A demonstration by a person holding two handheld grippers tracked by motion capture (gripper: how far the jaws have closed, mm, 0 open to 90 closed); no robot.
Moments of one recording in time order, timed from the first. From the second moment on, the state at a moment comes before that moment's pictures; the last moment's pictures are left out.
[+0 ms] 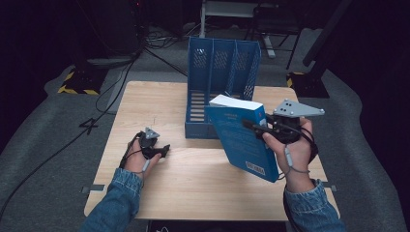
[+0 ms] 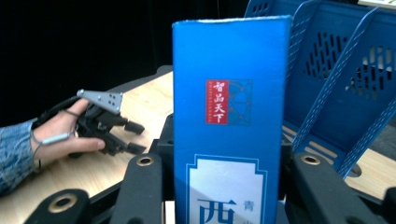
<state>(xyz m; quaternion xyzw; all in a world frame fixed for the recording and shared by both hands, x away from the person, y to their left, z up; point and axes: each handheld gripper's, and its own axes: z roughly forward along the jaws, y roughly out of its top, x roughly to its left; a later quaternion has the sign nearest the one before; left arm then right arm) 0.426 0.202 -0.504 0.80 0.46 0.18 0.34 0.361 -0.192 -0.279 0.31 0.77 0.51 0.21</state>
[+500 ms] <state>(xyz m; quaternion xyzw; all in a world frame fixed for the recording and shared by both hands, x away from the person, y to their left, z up) 0.428 0.200 -0.504 0.79 0.47 0.19 0.34 0.387 -0.191 -0.236 0.32 0.74 0.53 0.25</state>
